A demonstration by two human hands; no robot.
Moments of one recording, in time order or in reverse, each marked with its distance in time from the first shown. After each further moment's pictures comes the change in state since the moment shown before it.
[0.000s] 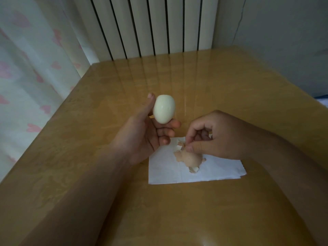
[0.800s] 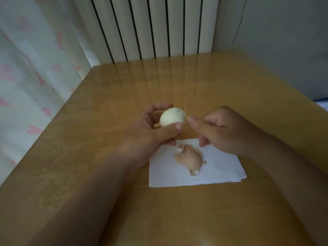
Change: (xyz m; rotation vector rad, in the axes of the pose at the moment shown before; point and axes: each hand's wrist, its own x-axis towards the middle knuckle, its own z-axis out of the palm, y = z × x) left_hand 0.001 -0.011 -0.002 0.224 0.042 0.208; right_hand 0.001 -0.007 -0.002 0.003 0.222 0.127
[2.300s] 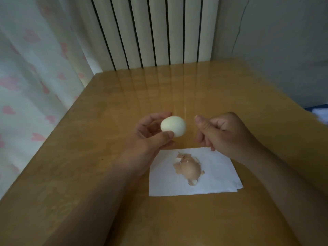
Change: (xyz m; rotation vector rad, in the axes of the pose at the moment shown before) left_hand 0.003 -0.004 -0.002 -0.120 0.038 0.092; right_hand 0.006 0.008 -0.002 0.172 0.213 0.017
